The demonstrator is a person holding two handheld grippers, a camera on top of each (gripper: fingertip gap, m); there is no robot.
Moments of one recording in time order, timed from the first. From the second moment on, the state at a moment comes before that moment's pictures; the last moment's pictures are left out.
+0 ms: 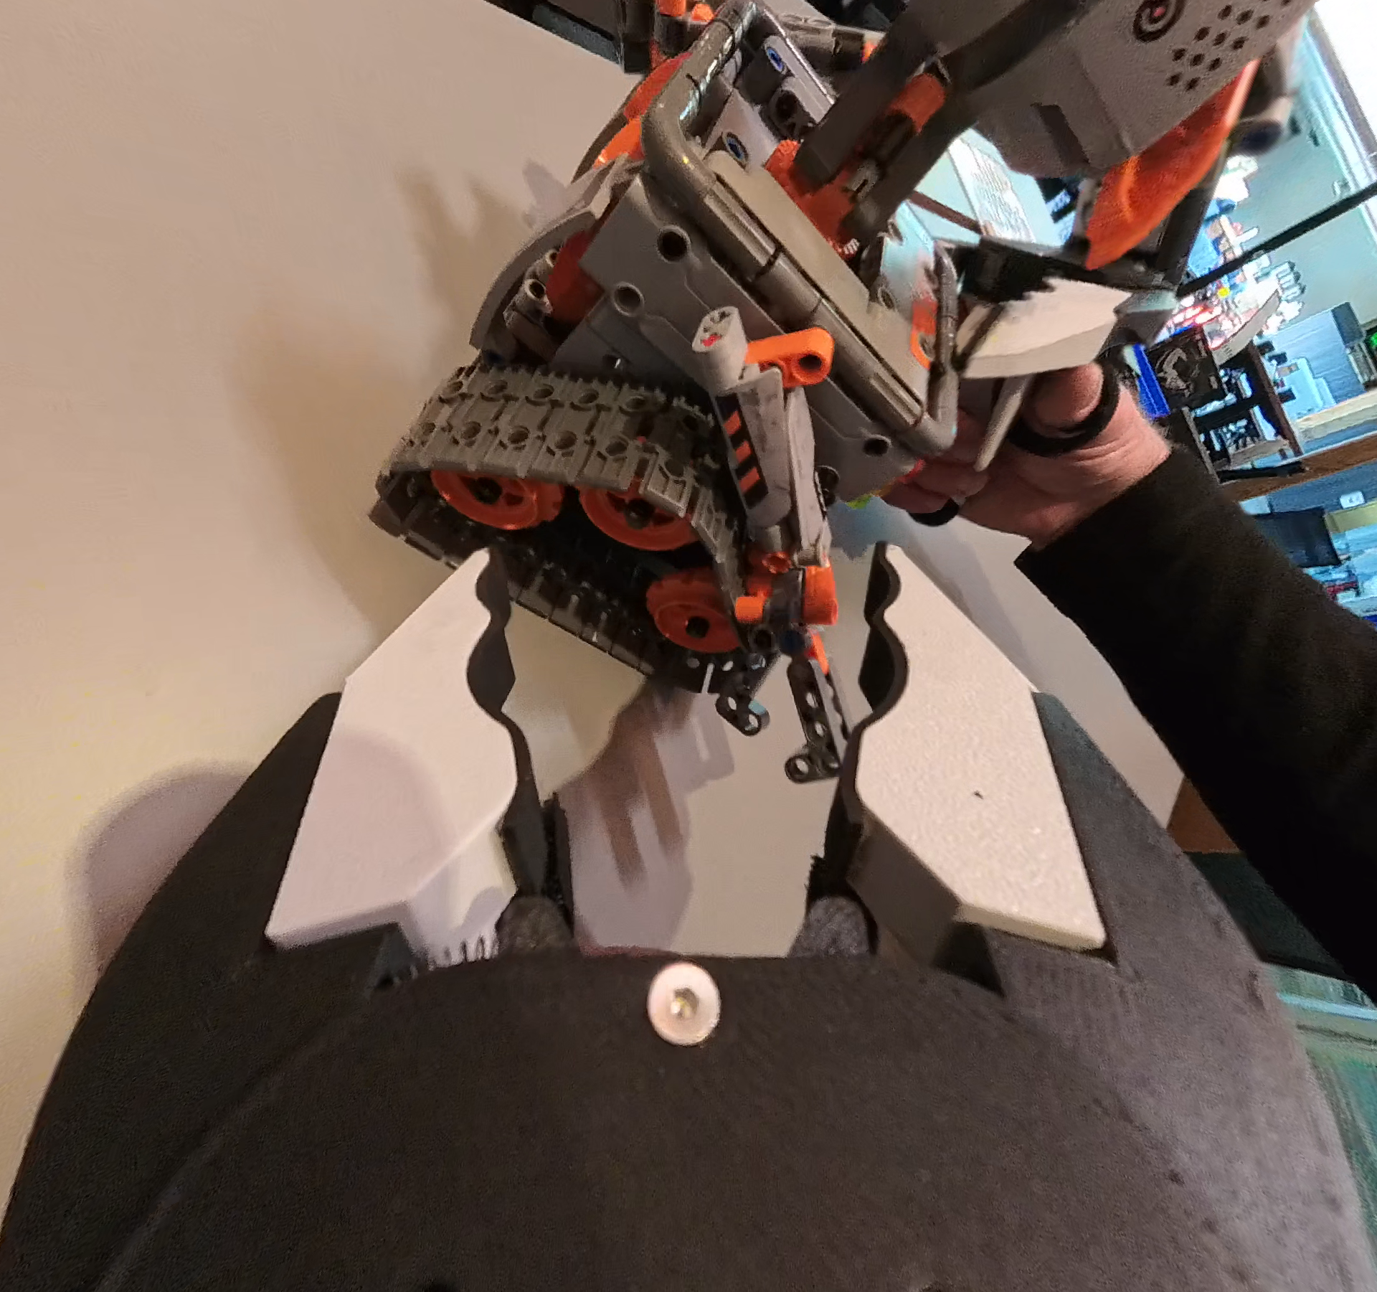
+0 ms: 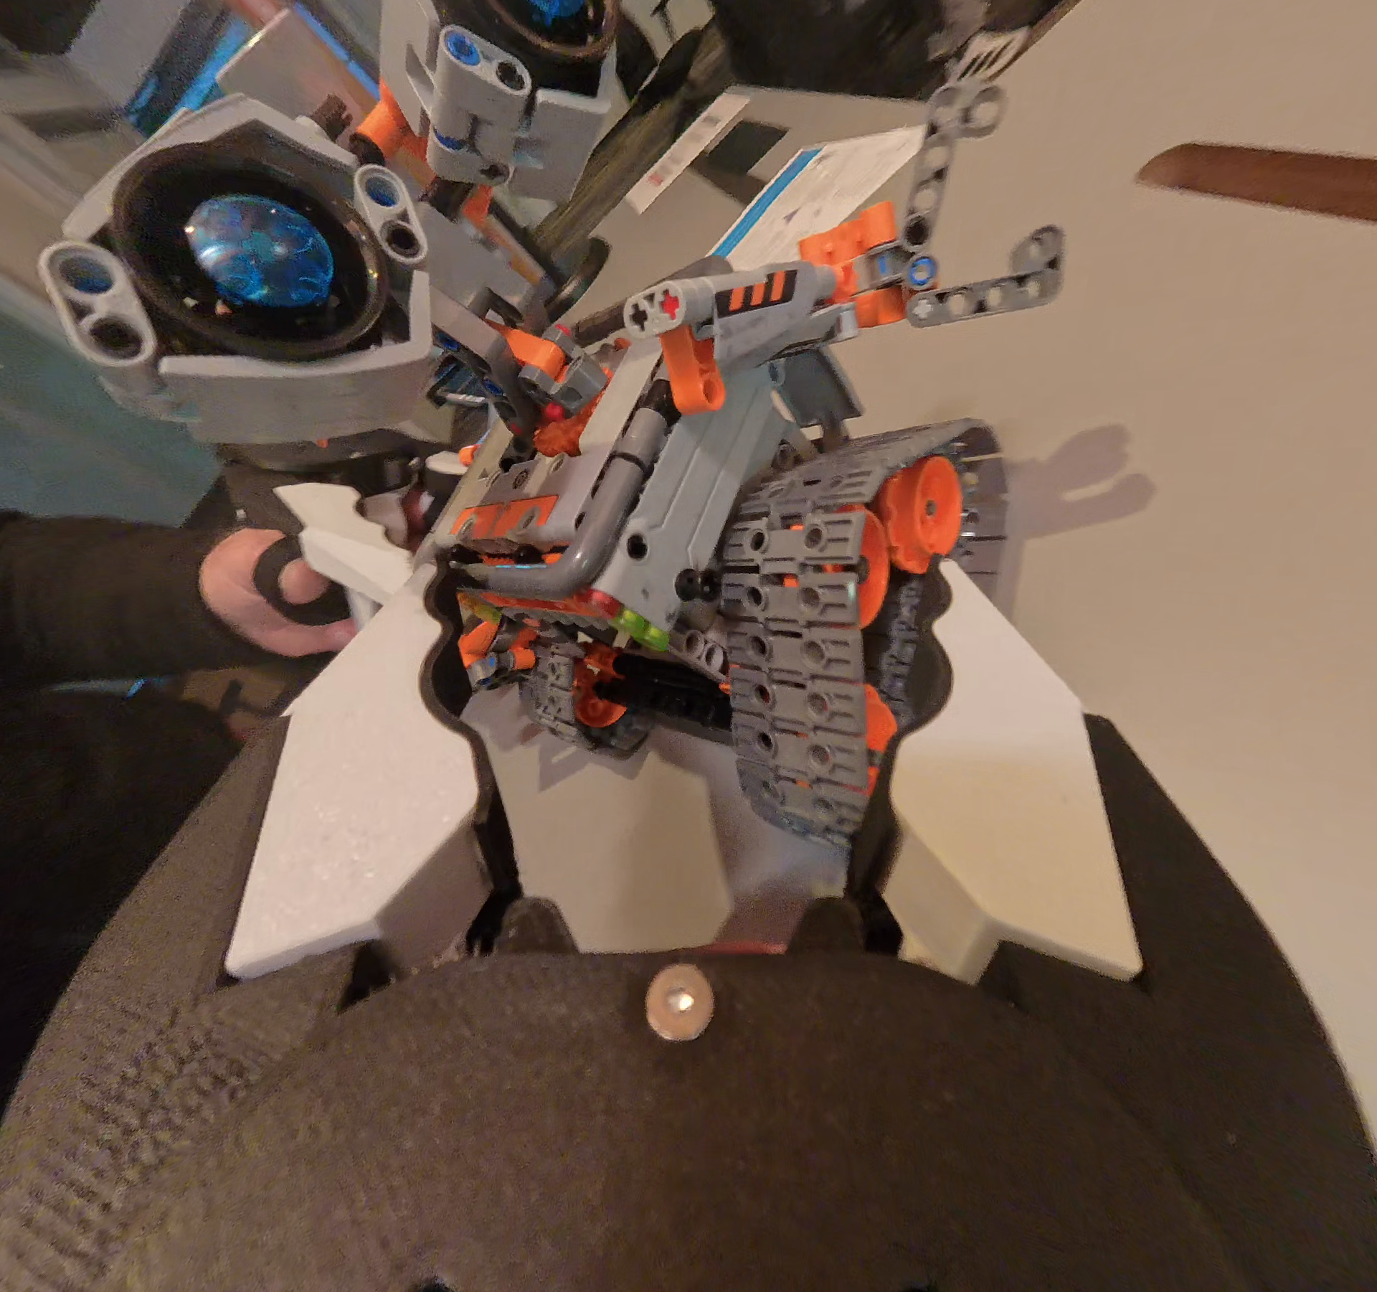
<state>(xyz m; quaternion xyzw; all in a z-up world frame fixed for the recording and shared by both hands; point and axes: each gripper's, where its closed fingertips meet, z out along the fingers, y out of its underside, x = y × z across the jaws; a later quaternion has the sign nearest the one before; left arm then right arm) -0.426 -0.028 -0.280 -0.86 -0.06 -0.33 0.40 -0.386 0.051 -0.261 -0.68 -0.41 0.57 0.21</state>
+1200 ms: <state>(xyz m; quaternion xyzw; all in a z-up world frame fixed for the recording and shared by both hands) -0.242 -0.094 -0.169 -0.75 0.27 -0.48 0.36 -0.187 -0.071 -0.143 -0.73 -0.17 0.44 0.49</state>
